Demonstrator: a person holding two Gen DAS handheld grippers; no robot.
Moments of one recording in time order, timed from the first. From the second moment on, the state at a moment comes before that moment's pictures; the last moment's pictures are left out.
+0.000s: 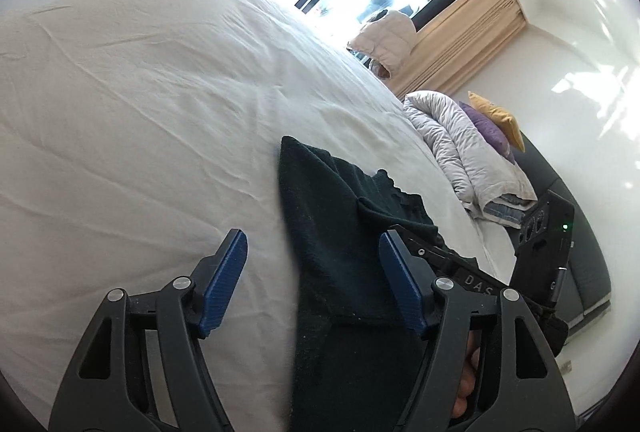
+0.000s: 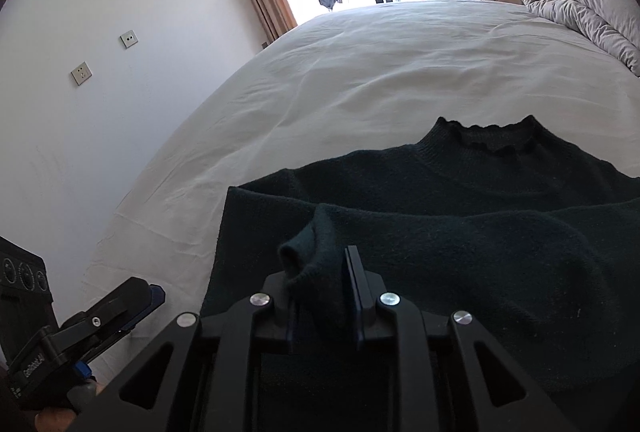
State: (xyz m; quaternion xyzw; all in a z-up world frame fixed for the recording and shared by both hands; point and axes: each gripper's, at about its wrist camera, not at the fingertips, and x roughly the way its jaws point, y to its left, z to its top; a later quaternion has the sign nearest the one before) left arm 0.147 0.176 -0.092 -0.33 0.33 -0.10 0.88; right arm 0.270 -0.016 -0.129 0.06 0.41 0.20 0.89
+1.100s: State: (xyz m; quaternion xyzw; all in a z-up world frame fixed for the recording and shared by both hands) left arm 0.243 0.045 -0.087 -0.15 0.49 -0.08 0.85; right arm 0.158 -0.327 -0.144 0.40 0.38 0.12 0.83
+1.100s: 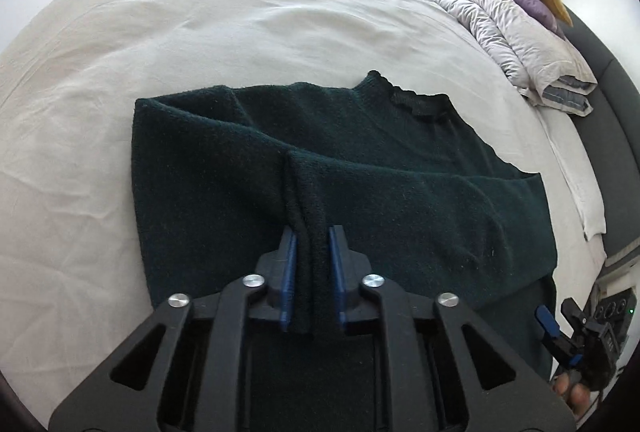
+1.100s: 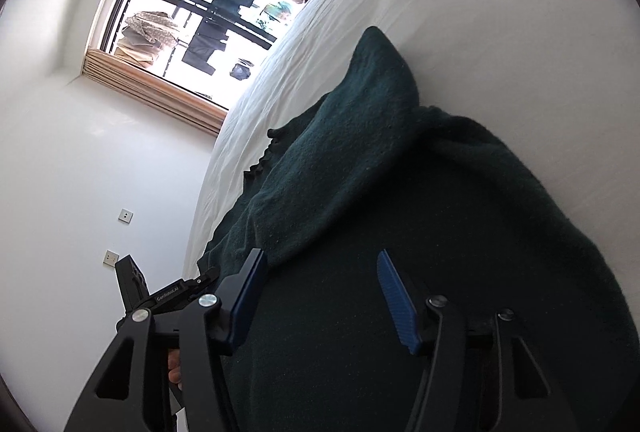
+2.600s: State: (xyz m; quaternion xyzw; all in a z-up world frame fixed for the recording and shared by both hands) left arm 0.190 0.055 -0.102 -0.17 0.41 -0.07 0.89; right arm 0.241 -0.330 -0.097 0.32 0.33 0.07 0.89
